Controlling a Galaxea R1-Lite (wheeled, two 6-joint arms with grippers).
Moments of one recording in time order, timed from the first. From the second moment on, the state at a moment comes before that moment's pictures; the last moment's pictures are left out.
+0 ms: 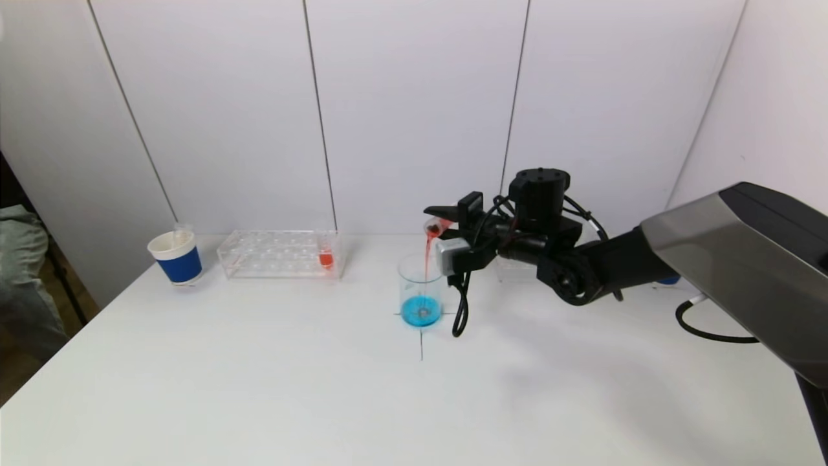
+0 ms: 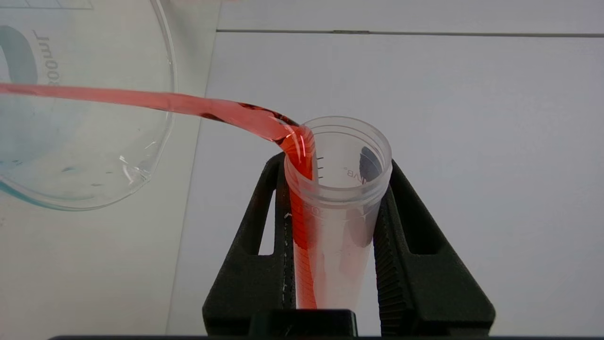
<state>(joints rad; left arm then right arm) 0.00 0.00 0.00 0.00 0.00 -0.02 0.45 2.31 -1.42 -0.76 0.46 -1.58</state>
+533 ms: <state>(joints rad) 0.00 0.00 0.00 0.00 0.00 -0.02 0.45 2.31 -1.43 -0.73 0.43 -1.67</state>
